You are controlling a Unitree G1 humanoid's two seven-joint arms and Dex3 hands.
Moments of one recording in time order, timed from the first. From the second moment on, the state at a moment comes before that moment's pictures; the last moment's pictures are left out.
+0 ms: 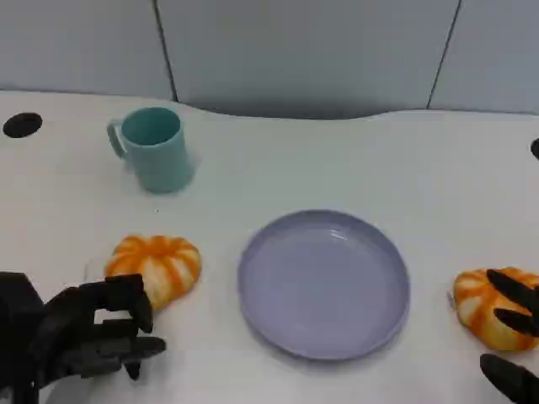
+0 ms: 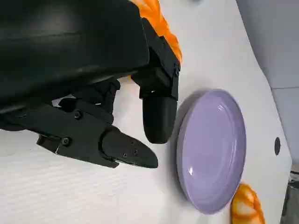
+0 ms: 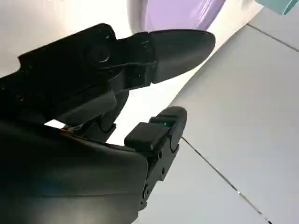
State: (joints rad) left arm -0.13 0.33 0.05 0.50 -0.17 -0.13 -0.69; right arm 0.36 -0.15 -0.09 -0.06 -0.37 -0.47 -0.20
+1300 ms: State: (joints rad) left arm -0.24 0.55 0.03 0.52 0.54 -0.87 -0.22; right arm 0.36 -0.14 -0.08 -0.06 -0.39 -0.46 -0.20
